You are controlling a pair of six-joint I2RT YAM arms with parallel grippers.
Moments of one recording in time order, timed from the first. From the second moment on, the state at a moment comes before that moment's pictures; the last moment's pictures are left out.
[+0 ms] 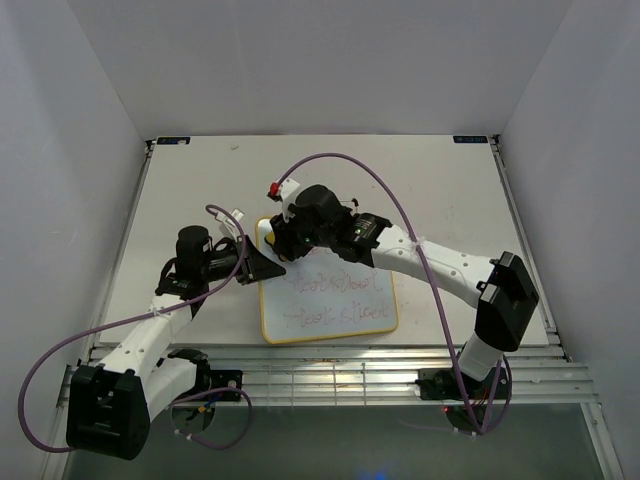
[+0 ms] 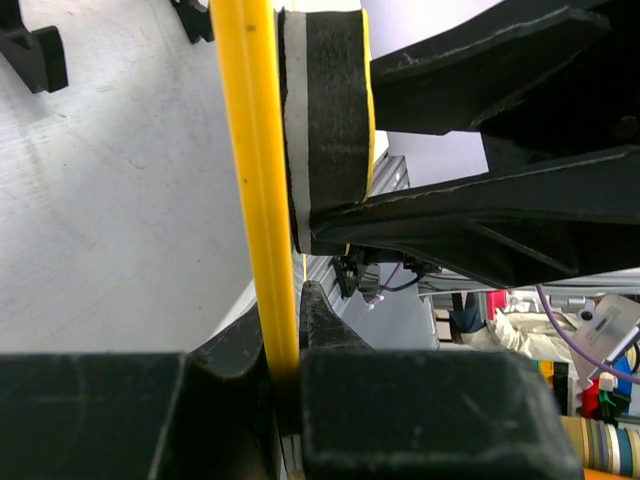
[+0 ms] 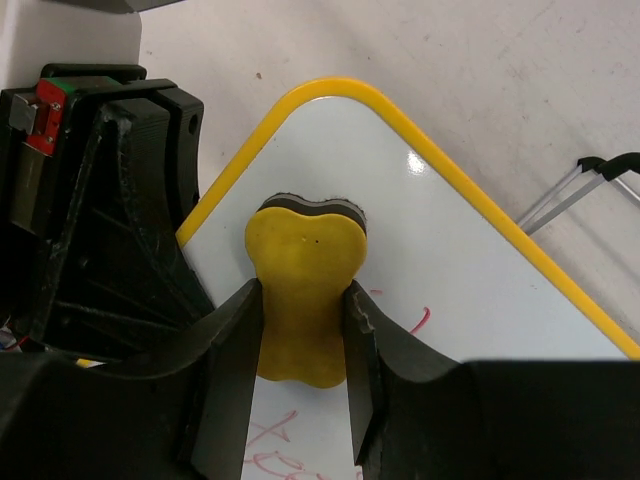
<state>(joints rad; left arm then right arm) -0.20 0.98 0.48 0.07 0.92 -0.77 1.01 1.67 1.42 -0.30 -0.08 0.15</state>
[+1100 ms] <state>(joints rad) -0.20 0.97 0.48 -0.02 0.91 -0.78 1.09 1.70 1.44 -0.32 -0.01 0.12</state>
